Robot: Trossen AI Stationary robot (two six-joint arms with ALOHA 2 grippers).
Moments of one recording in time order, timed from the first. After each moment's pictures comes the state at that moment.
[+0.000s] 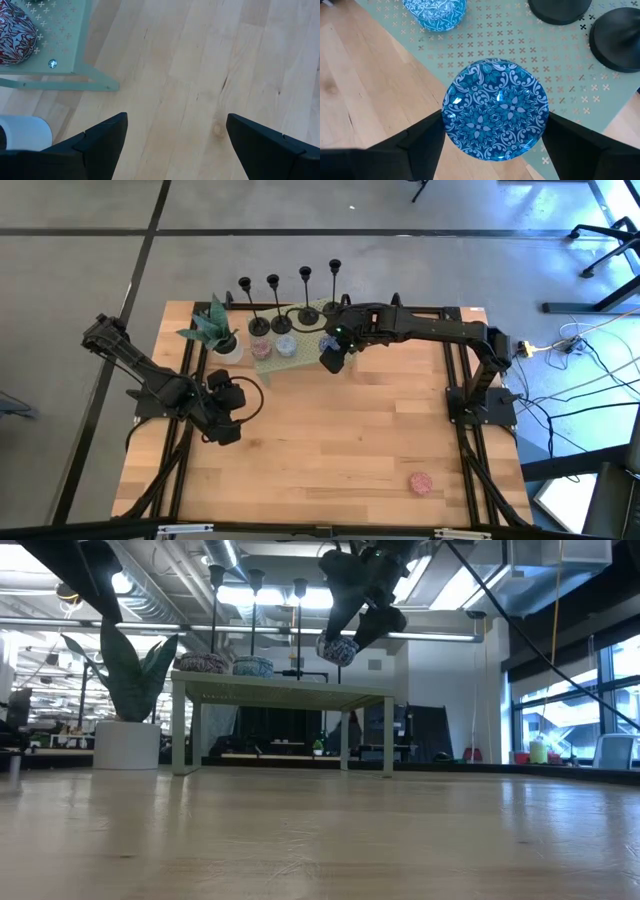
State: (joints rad) left arm -0.60 1.10 0.97 -1.10 -0.50 -0.82; right arm -0.17 1.80 1.68 -0.89 0.13 0.37
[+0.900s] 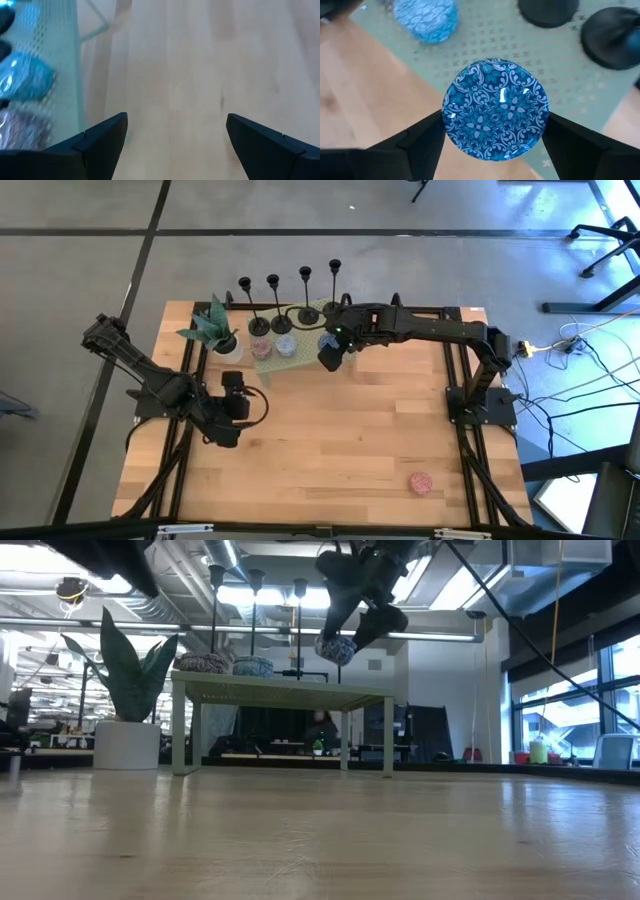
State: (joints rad) left arm -0.60 1.10 0.97 -0.93 -0.57 -0.37; right arm -0.17 1.80 1.68 -0.88 0.17 0.45
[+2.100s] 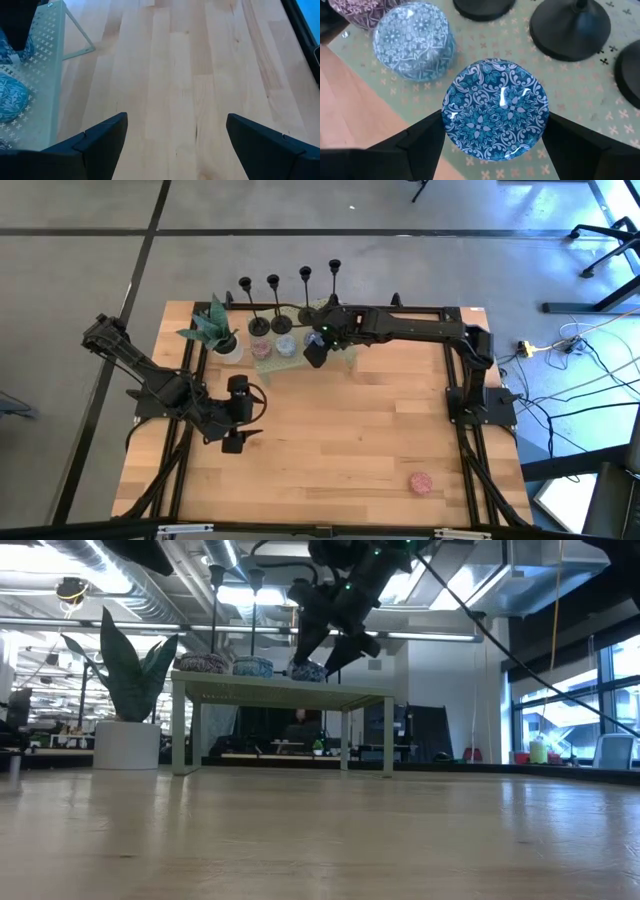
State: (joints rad) left arm -0.60 1.10 0.97 -0.76 -0.54 -0.40; right arm -0.21 1.93 1.68 -0.67 0.15 0.41
